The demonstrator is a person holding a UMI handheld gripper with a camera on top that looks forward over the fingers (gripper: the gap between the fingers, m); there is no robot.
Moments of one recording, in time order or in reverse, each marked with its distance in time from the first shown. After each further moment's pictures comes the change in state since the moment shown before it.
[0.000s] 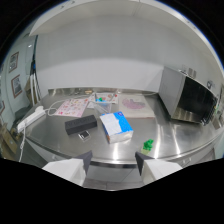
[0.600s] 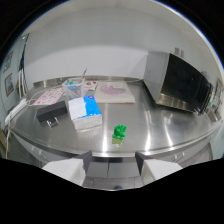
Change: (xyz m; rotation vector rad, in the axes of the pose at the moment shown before) arm 0.106 0.064 0.041 -0.063 0.100 0.023
